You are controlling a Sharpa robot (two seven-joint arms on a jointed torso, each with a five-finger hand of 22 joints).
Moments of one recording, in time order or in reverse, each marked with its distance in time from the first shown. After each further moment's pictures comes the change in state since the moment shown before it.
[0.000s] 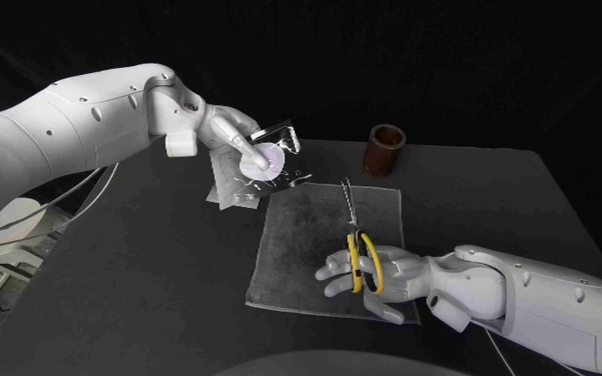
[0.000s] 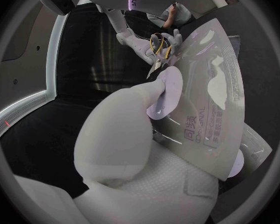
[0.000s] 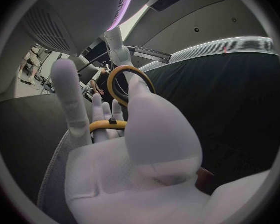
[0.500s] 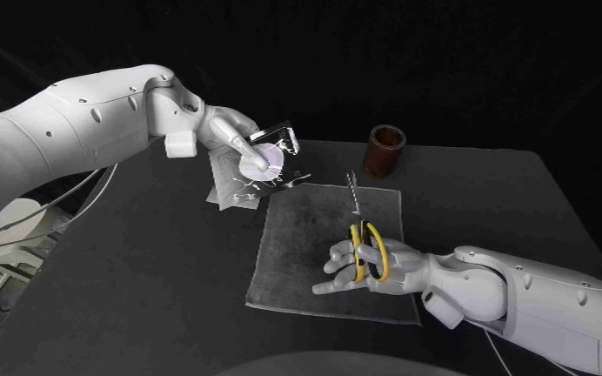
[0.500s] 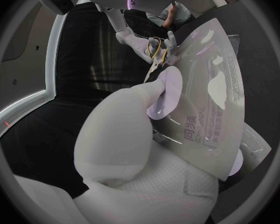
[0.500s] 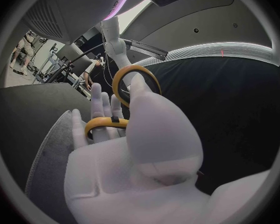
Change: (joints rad) left arm 0.000 -0.003 -0.001 0.000 -0.004 -0.008 0.000; left_hand -0.002 -0.002 -0.001 0.001 -0.002 0.000 0.000 -0.002 0.000 0.000 0.000 0.000 0.000 0.004 -0.003 0.000 0.000 0.002 0.000 0.000 0.004 0.001; right arm 0.000 -0.007 0.006 0.020 -0.029 -0.086 0.102; right_hand -0.006 0.023 -0.009 -0.019 0.000 0.090 0.018 -0.041 -0.060 0.274 0.032 0.008 -0.133 0.186 0.062 0.004 -0.083 0.023 -1.059 0.137 -0.718 -0.279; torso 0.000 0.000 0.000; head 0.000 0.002
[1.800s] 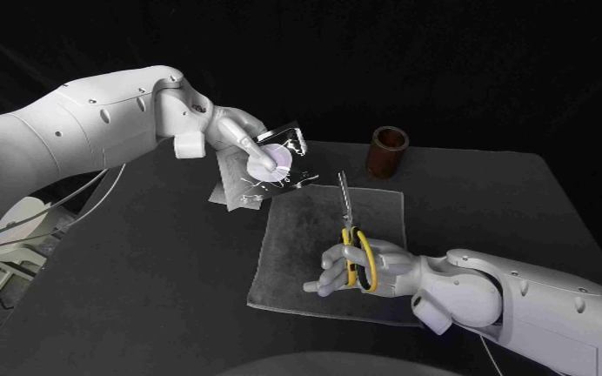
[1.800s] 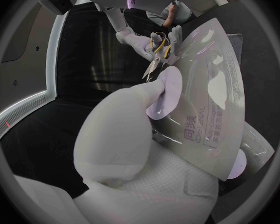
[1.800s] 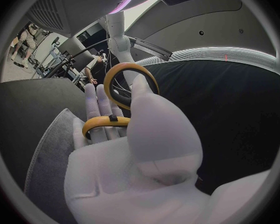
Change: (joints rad) left arm 0.000 0.007 0.000 0.019 -0.001 -0.024 0.008; left_hand -0.006 -0.006 0.009 -0.008 0.002 0.000 0.000 0.002 0.000 0.003 -0.001 0.000 0.001 0.001 0.002 -0.003 0.001 0.003 0.000 0.000 0.000 0.001; right arm 0.001 0.018 0.005 0.052 -0.046 -0.107 0.020; right_hand -0.057 -0.010 -0.065 0.002 0.000 0.144 0.078 -0.111 -0.058 0.271 0.081 -0.133 -0.096 -0.020 0.068 -0.075 -0.106 0.000 -0.121 0.006 -0.003 -0.001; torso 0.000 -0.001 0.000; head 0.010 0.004
